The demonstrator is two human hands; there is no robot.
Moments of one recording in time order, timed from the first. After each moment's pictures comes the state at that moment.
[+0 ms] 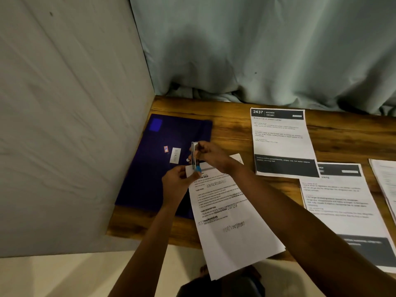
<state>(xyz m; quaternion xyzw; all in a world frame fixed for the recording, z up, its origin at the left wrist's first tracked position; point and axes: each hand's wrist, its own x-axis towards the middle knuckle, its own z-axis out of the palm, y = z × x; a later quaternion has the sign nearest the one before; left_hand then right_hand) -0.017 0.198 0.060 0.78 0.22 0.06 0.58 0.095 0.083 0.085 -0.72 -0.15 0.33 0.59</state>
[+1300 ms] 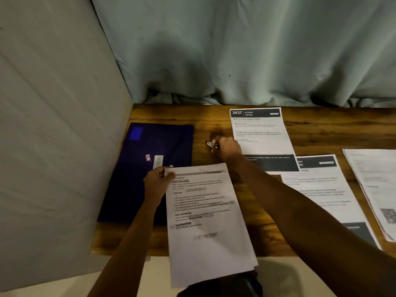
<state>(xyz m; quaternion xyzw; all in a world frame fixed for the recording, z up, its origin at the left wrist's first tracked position) 0.016 0.218 0.043 0.79 0.26 0.01 0.56 0.153 0.005 0.059 -0.98 -0.08 0.10 0.13</state>
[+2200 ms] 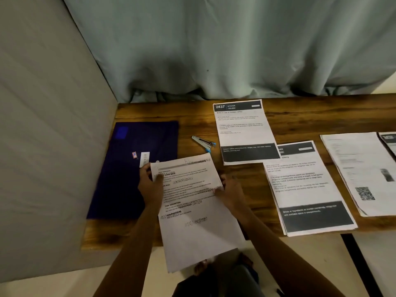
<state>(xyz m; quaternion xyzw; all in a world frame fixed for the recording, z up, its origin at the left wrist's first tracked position) -0.011 0.175 0.035 0.75 0.29 0.13 0.57 -0.007 -0.047 0.017 -0.90 0.10 0.14 0.41</state>
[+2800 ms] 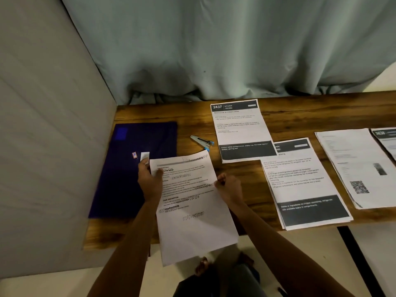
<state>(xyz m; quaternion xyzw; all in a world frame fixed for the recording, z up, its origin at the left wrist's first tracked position) -0.005 0.182 0.037 0.80 0.25 0.14 0.53 -0.008 -0.042 0.017 -0.91 0.12 0.08 0.39</state>
